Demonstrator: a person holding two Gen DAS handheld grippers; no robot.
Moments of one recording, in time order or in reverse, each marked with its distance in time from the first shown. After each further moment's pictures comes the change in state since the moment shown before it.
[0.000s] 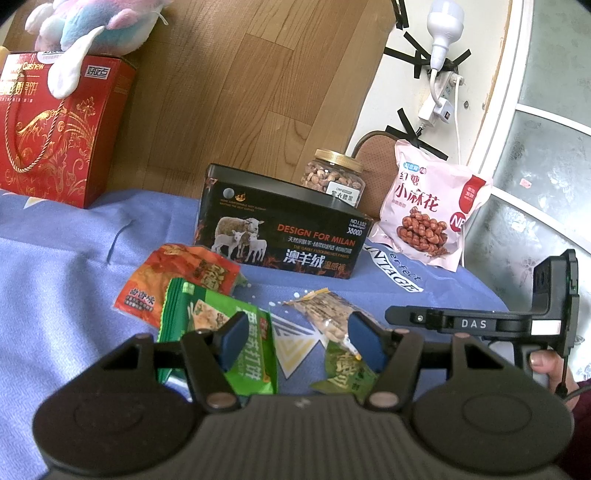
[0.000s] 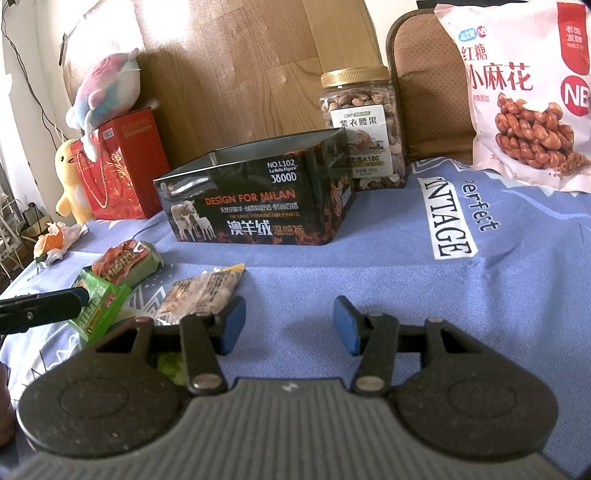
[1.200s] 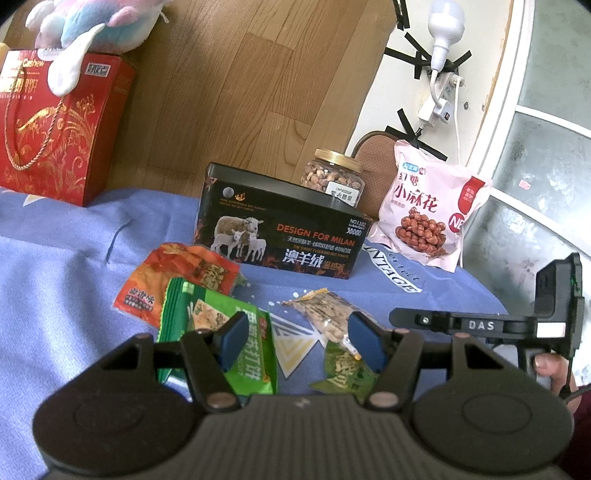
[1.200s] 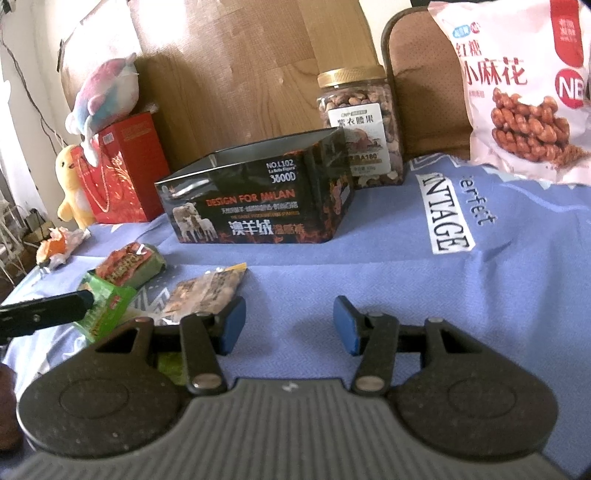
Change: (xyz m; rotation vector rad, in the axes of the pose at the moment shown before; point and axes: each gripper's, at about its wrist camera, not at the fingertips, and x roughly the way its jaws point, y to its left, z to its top) left arm 0.000 0.002 0.000 -0.012 0.006 -0.012; right arm -0.006 -0.003 -0.002 0.037 0.004 0.027
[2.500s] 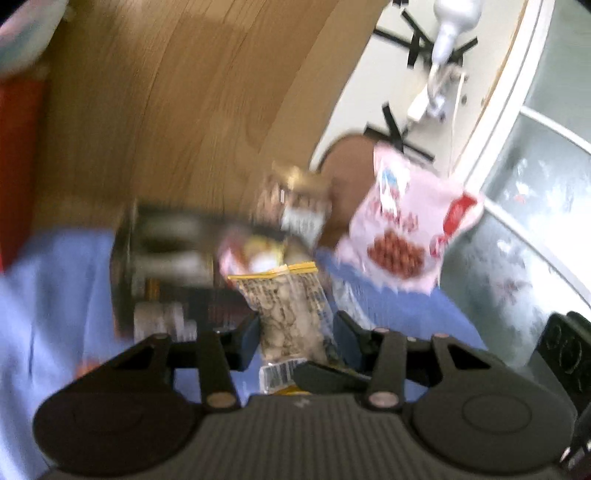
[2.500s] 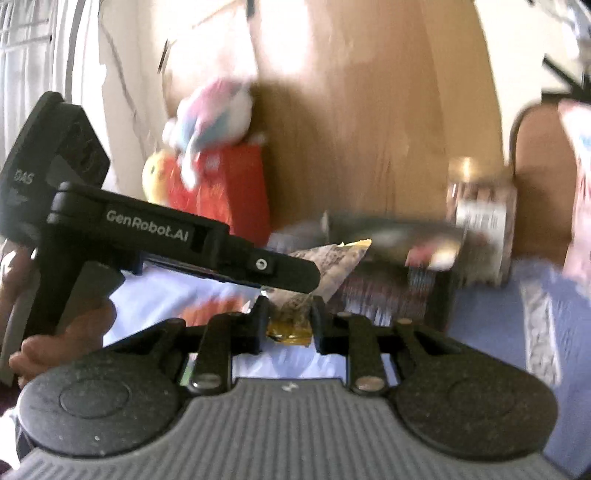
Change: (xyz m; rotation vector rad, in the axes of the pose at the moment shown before) left arm 0.079 -0.030 0.122 0.012 0.131 -0.082; right arm 0.007 0.073 0.057 -0.229 -0.162 0.184
